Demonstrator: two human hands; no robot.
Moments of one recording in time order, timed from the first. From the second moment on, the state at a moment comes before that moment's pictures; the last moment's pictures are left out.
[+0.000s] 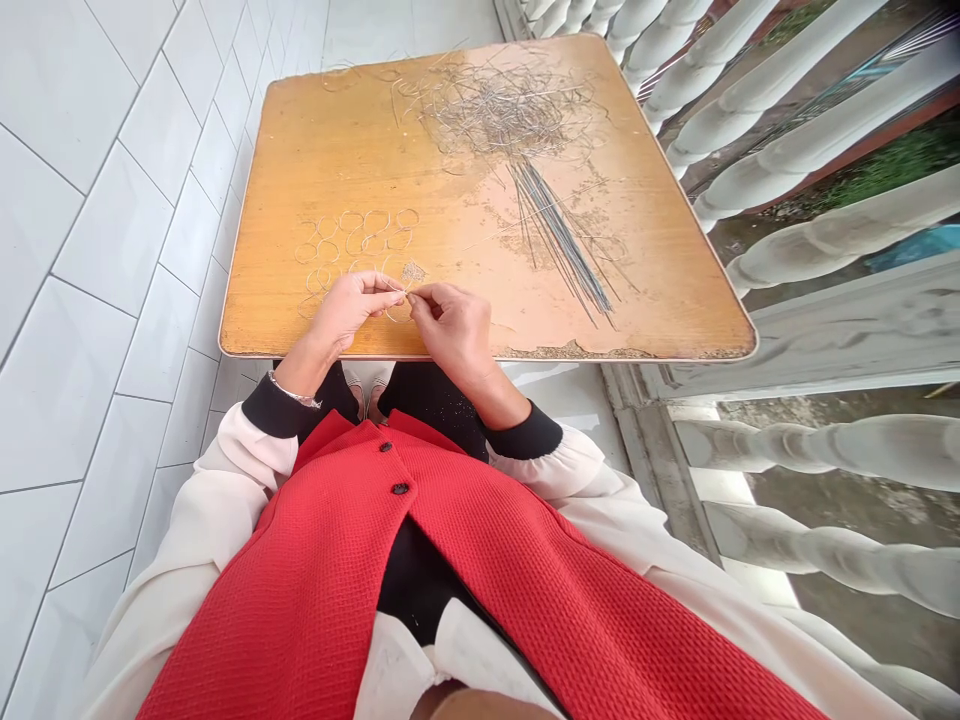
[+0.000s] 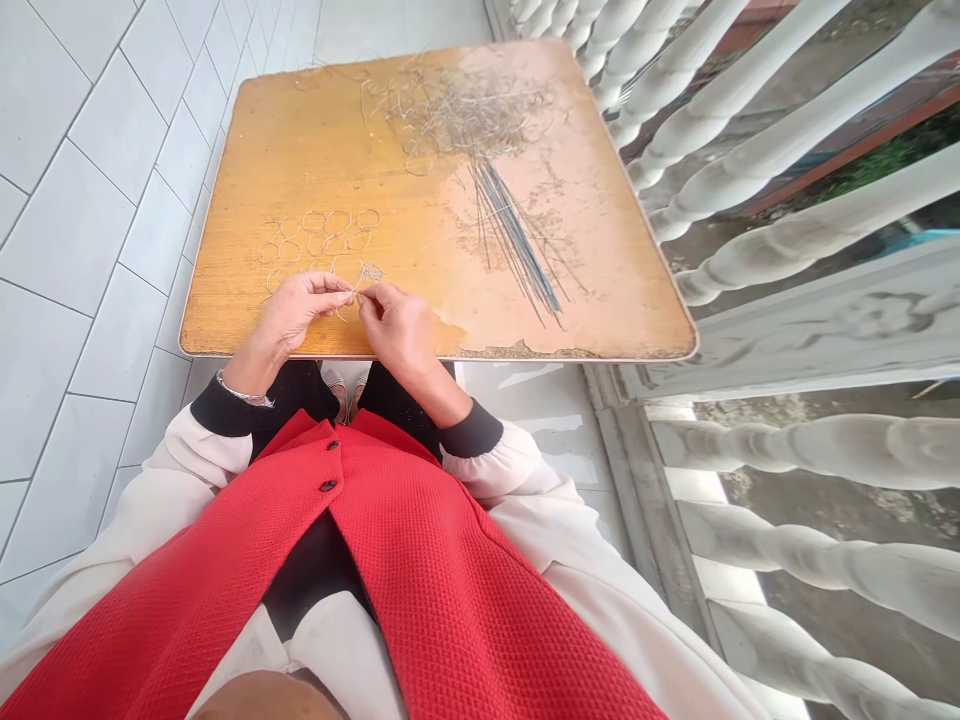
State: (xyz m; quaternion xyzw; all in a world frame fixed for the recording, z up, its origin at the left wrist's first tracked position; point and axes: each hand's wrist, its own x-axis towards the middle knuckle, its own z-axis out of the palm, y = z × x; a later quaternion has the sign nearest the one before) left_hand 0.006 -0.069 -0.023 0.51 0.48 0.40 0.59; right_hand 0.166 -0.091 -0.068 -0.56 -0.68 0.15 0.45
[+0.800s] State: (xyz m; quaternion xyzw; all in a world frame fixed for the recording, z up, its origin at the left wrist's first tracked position) left_hand -0.031 -0.057 -0.041 0.66 0.58 0.42 0.24; right_hand 0.167 -0.062 -0.054 -0.66 -0.72 0.07 0.21
